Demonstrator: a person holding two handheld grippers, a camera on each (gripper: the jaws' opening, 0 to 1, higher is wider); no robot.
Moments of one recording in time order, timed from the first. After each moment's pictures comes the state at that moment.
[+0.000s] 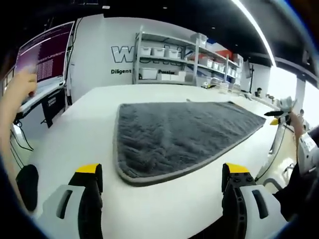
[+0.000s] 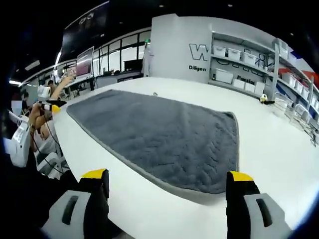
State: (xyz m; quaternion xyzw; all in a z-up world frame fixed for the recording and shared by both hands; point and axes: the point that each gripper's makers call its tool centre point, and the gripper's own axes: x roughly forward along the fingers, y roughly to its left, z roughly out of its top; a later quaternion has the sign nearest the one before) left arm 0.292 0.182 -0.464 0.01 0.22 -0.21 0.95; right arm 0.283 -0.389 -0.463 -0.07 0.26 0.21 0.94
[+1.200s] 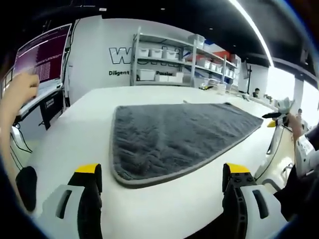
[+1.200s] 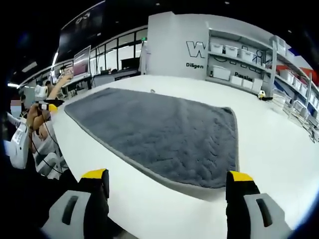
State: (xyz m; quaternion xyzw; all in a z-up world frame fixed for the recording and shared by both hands) left arm 0.291 0.177 -0.458 0.00 0.21 -0.21 0.95; right arm 0.283 -0.392 -0.471 -0.07 0.27 0.20 0.94
